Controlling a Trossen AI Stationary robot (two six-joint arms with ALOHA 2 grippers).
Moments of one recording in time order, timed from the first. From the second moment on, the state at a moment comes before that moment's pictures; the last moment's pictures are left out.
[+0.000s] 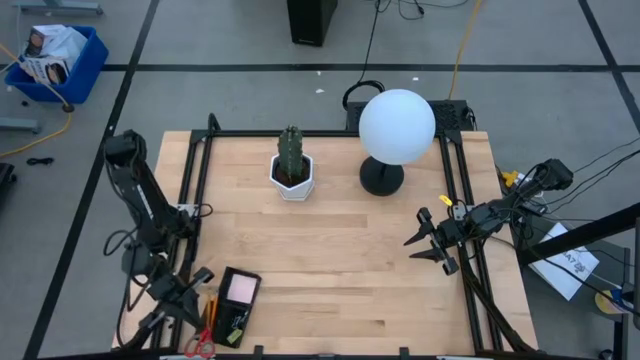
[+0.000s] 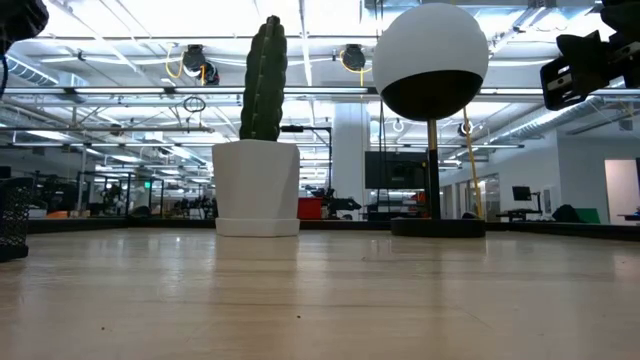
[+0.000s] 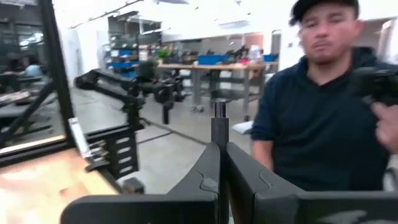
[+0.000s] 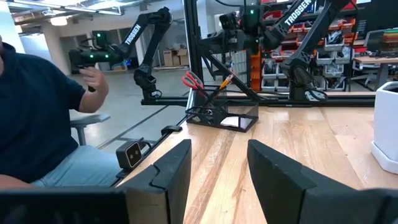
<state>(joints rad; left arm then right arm) -1.29 1.00 0.26 0.87 -0.45 0.05 0.54 0.29 0.02 0.30 0.18 0.11</state>
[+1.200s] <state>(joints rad) -1.26 1.24 0.18 0.99 -0.54 -0.11 0.54 0.29 0.02 0.30 0.18 0.11</state>
